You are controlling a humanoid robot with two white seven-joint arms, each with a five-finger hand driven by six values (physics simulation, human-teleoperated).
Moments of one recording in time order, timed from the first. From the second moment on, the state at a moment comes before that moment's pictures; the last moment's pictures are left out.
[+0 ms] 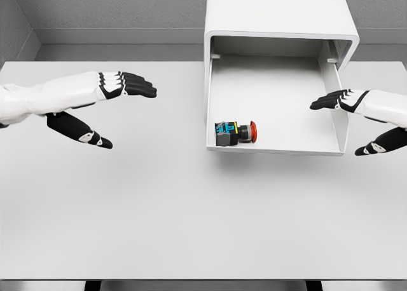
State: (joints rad) left arm -0.61 0.97 -0.58 -1.72 0.29 -0.61 -0.58; right arm -0.69 -1.33 0.90 -1.69 -0.21 -0.61 0.31
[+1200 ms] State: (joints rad) left arm -0.61 0.97 -0.58 -1.72 0.29 -0.61 -0.58; right arm -0.72 -1.26 0.89 -1.69 -0.21 -0.61 0.32
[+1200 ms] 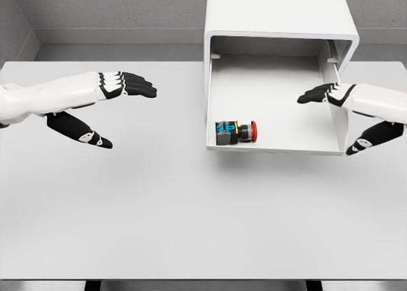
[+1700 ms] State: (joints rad) left arm -0.61 0.96 -0.58 -1.72 0.29 -0.61 -0.58; right arm -0.77 -1.23 0.89 -1.69 -0.21 -0.61 0.33
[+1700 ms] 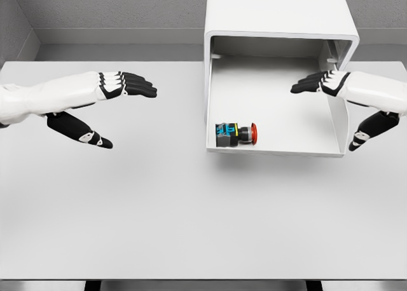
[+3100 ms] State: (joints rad) left arm -0.61 0.96 -0.57 -1.71 0.29 -0.61 -0.58; right arm -0.76 -1.31 0.90 -1.70 -0.19 -0.61 0.37
